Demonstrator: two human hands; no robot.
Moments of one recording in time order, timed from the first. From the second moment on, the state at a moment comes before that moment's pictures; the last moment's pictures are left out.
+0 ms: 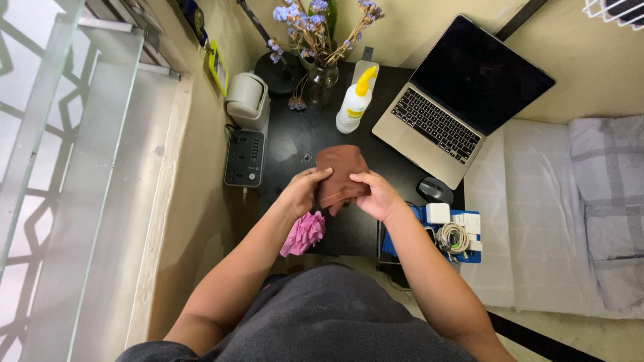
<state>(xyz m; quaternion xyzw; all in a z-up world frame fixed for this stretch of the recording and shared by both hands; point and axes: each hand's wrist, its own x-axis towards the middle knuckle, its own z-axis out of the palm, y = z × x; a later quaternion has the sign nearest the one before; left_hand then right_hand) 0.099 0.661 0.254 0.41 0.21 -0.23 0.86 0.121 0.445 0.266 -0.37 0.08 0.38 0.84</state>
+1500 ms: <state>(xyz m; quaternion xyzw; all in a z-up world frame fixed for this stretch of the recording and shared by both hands) -0.053 0.678 0.124 0.96 -0.02 -0.03 0.28 0.109 0.543 0.136 -0.98 -0.10 0.05 0.15</state>
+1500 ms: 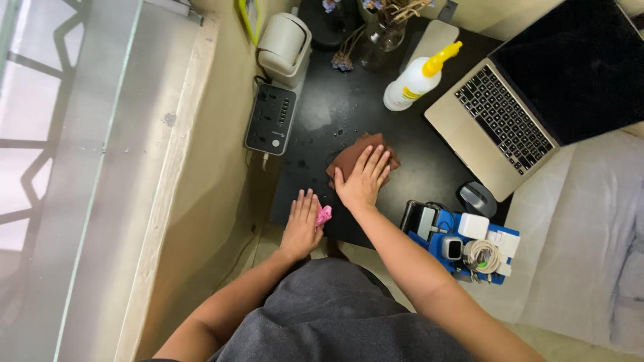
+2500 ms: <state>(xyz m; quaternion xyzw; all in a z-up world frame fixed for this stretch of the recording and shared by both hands) -0.065 0.705 0.191 0.85 0.19 0.11 0.47 0.248 0.625 0.136 -0.88 -0.45 0.04 0.12</state>
